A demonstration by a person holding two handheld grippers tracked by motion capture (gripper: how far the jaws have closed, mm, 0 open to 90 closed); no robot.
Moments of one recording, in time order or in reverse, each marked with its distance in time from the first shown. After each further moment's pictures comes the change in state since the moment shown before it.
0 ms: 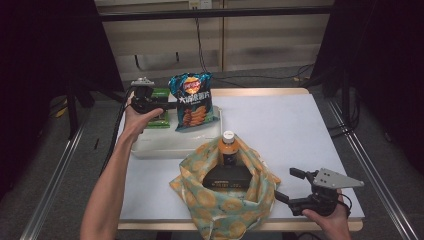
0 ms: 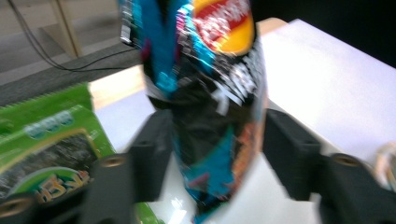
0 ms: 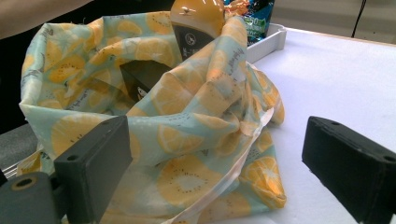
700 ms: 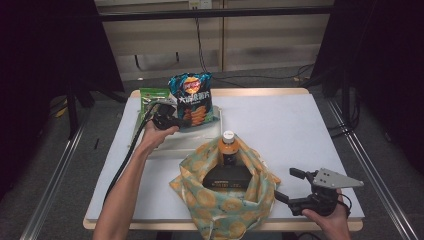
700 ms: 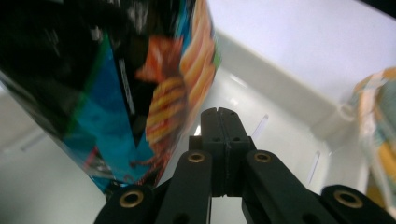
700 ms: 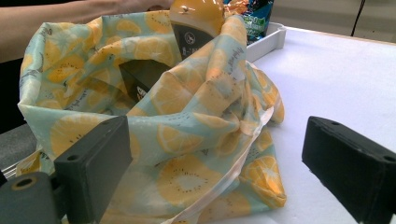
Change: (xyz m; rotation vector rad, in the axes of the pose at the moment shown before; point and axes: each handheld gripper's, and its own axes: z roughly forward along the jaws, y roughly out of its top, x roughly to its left) left arm -0.022 -0.042 0.067 0.200 -0.115 0.035; right arm 0.000 0.000 0.001 0.002 0.000 0.000
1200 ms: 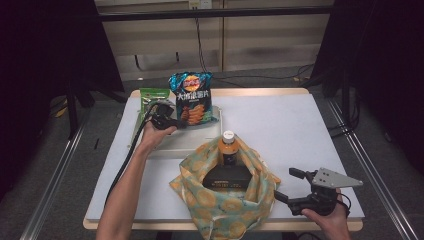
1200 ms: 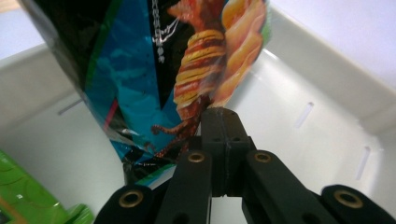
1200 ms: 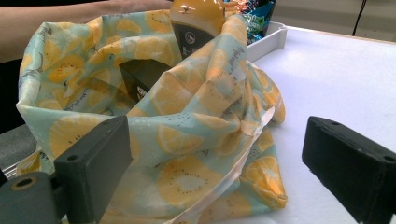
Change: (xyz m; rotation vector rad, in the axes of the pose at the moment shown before) left arm 0.016 -0.007 0.003 0.024 0.066 -0.061; right arm 0.000 0.000 0.001 0.002 0.000 0.000
